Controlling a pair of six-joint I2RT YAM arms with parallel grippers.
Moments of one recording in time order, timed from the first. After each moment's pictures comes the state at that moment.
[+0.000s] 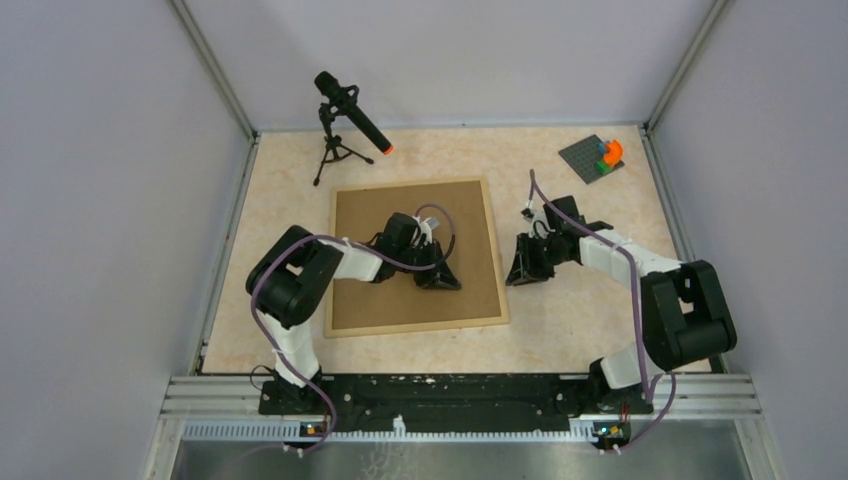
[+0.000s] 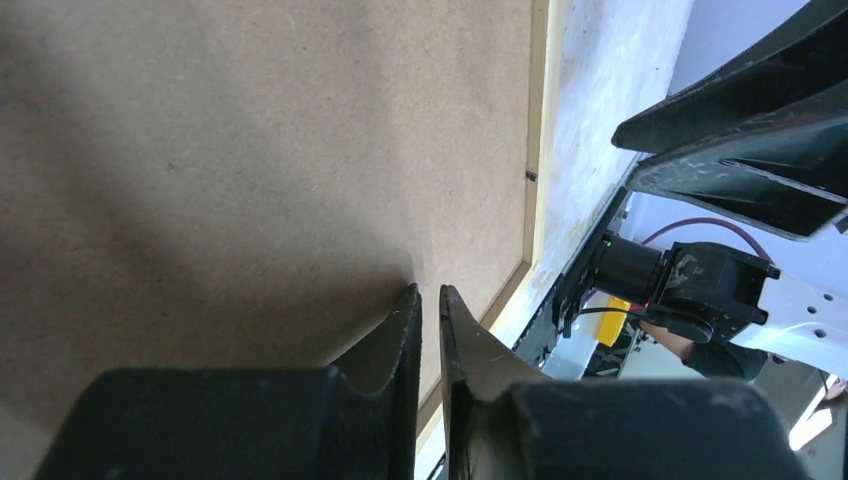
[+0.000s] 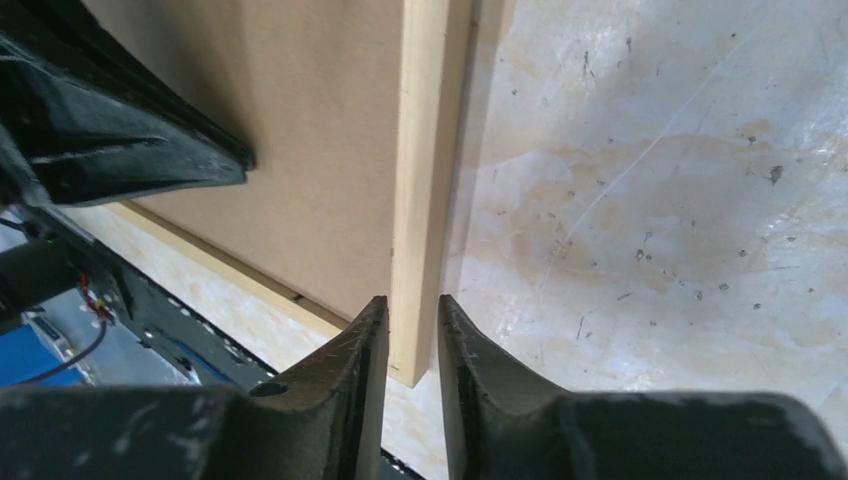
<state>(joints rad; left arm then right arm) -0.58 1.86 0.82 0.28 0.68 -0.85 0.29 1.47 0.82 -0.48 -0.48 0.30</state>
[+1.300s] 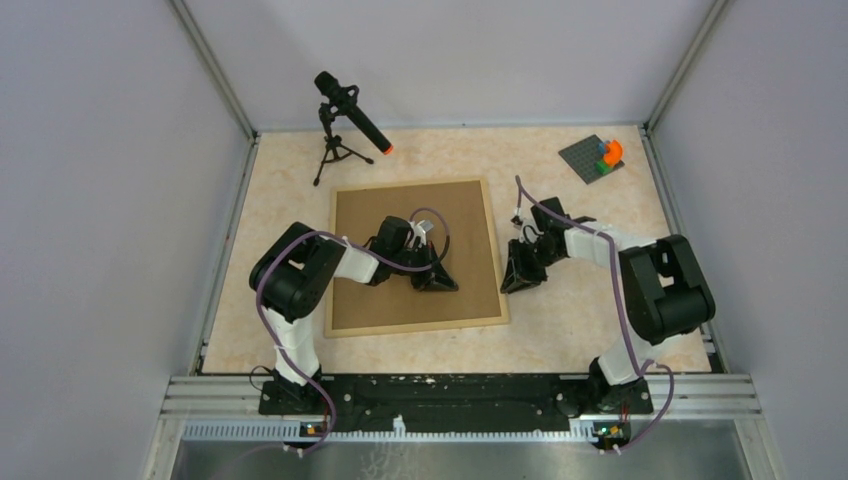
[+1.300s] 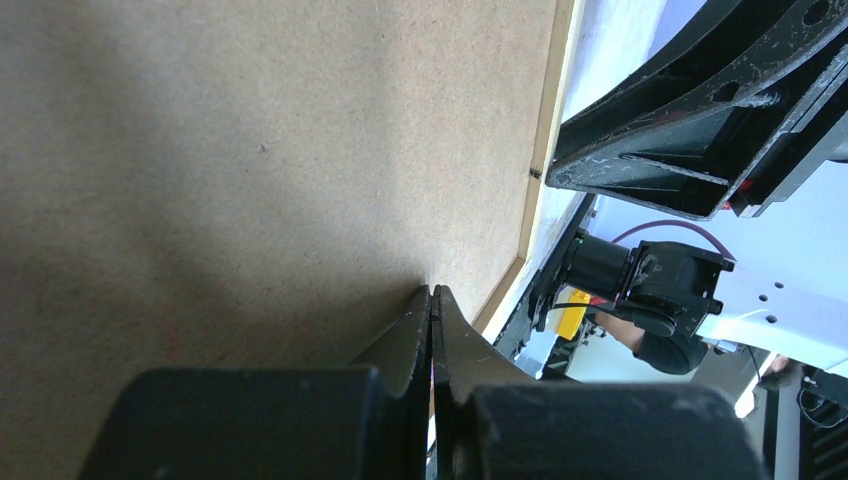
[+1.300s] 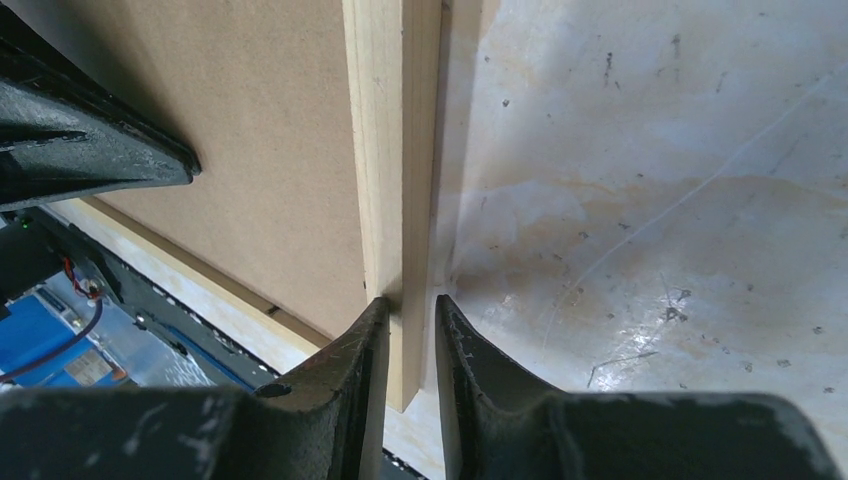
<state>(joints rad) -0.54 1.91 0.78 0.37 0.75 -0.91 0.32 1.65 0.87 -0.50 -0.50 0.29</state>
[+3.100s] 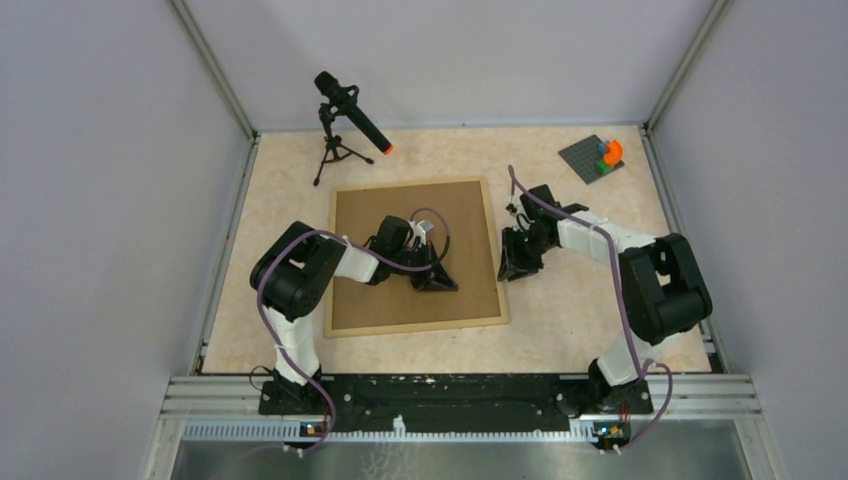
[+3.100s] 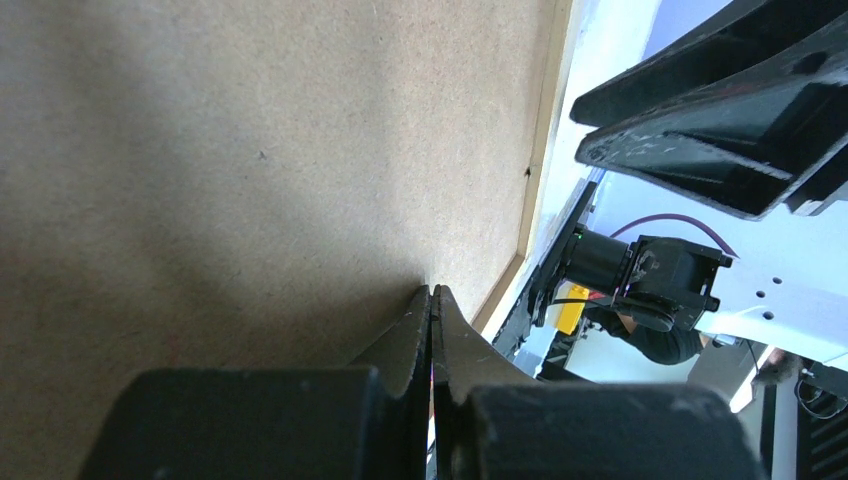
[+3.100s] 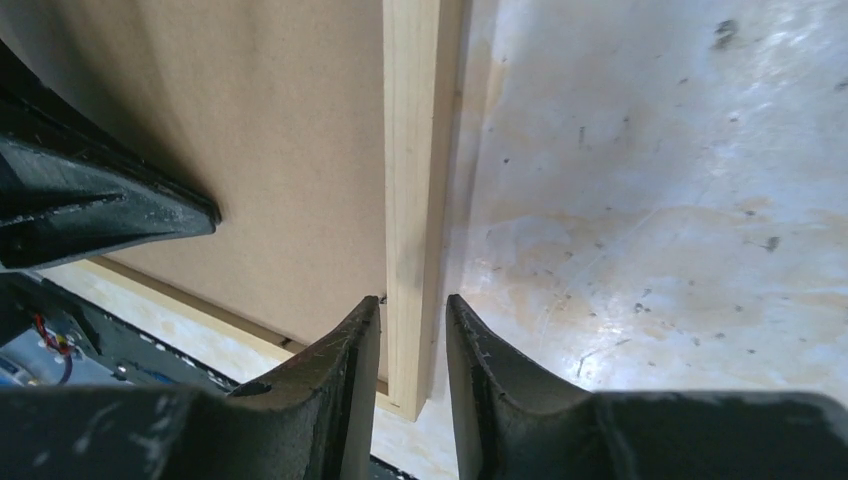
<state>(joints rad) -0.54 1.92 0.78 0.37 0.77 -0.91 0.38 1.66 1.00 -0.58 -0.34 0.33</state>
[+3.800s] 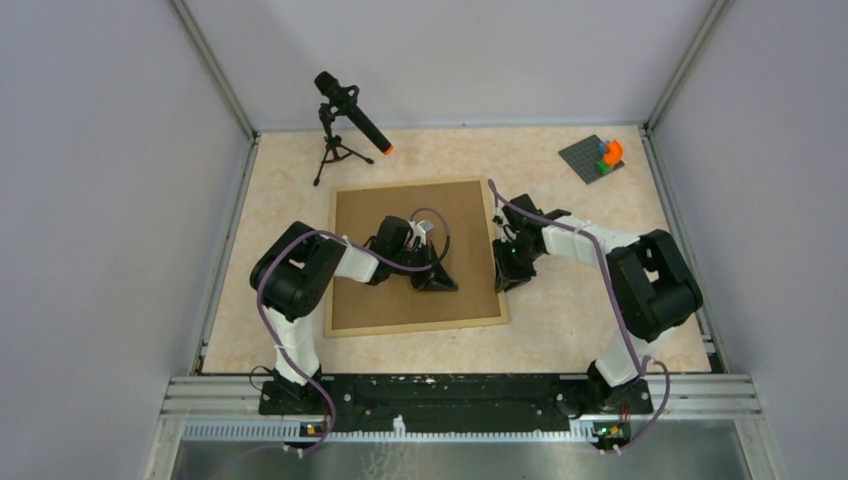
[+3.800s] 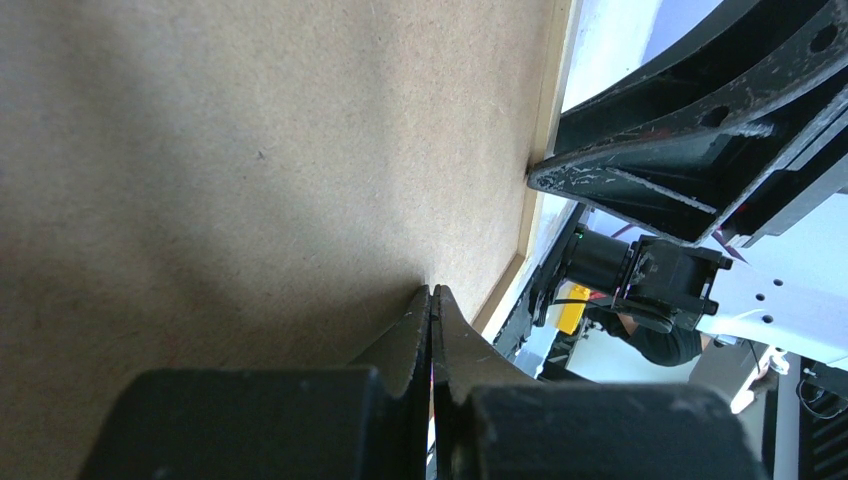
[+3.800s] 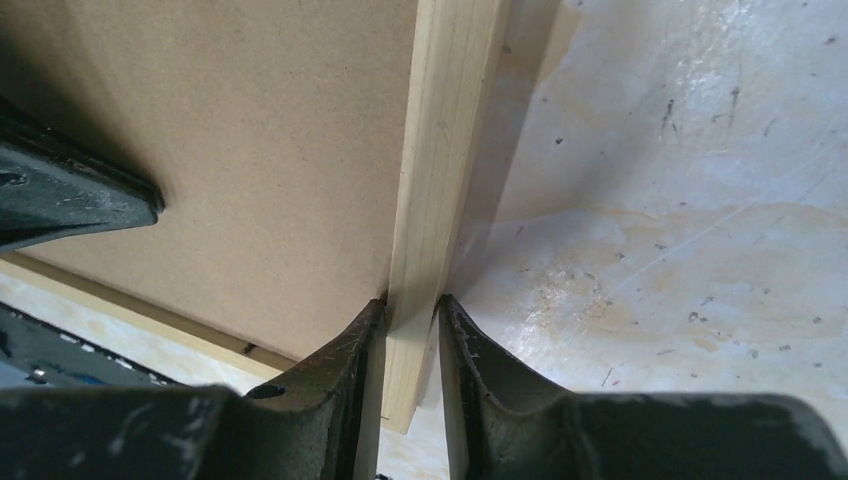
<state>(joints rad) -0.54 1.92 0.78 0.37 0.77 -0.90 0.47 1.70 0.98 -0.59 -0.27 0.31</state>
